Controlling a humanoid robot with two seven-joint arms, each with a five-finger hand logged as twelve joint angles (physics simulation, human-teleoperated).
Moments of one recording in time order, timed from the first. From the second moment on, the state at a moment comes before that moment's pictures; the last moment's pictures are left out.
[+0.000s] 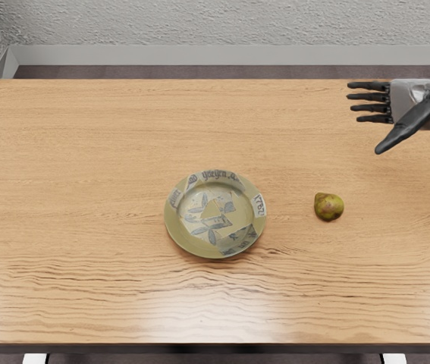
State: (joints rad) left arm -0.02 0.00 -0.10 0.00 -0.09 0.17 -0.03; right arm 1.09 -0.85 0.33 0.98 -0.09 0.61 -0.31
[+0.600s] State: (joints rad) left arm -0.02 0.00 -0.10 0.00 -0.09 0.17 -0.03; right arm 1.12 -0.98 0.34 1.62 -0.35 -0.13 -0.60
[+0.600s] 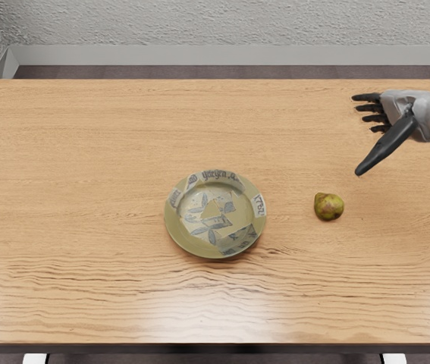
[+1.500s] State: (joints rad) left arm -0.02 0.00 -0.10 0.00 -0.09 0.17 -0.03; right arm 1.03 -0.72 0.00 1.71 -0.76 -0.61 -0.61
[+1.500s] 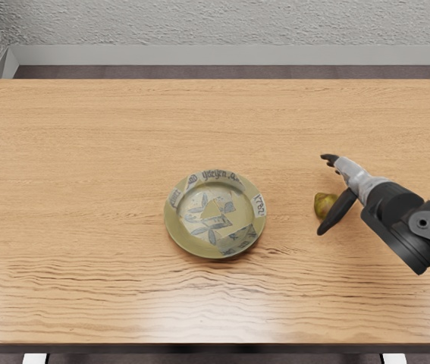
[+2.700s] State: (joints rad) left arm -0.02 0.00 -0.10 0.00 -0.09 0.17 -0.03; right arm 0.97 -0.71 0.02 1.71 -0.87 -0.61 -0.61
